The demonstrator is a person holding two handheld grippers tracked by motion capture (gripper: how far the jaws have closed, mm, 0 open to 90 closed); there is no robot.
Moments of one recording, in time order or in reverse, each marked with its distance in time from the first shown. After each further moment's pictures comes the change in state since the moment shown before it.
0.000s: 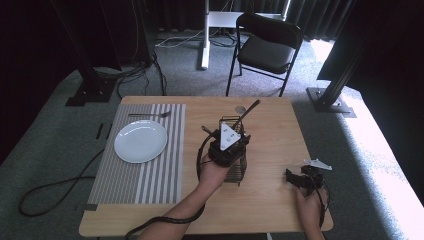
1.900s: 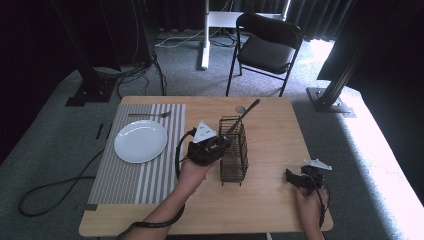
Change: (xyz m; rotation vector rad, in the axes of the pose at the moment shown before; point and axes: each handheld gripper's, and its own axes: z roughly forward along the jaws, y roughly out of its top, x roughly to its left) left arm 0.043 -0.010 -0.027 0.084 -0.096 -0.125; right arm 0.000 0.000 0.000 -0.001 0.000 0.001
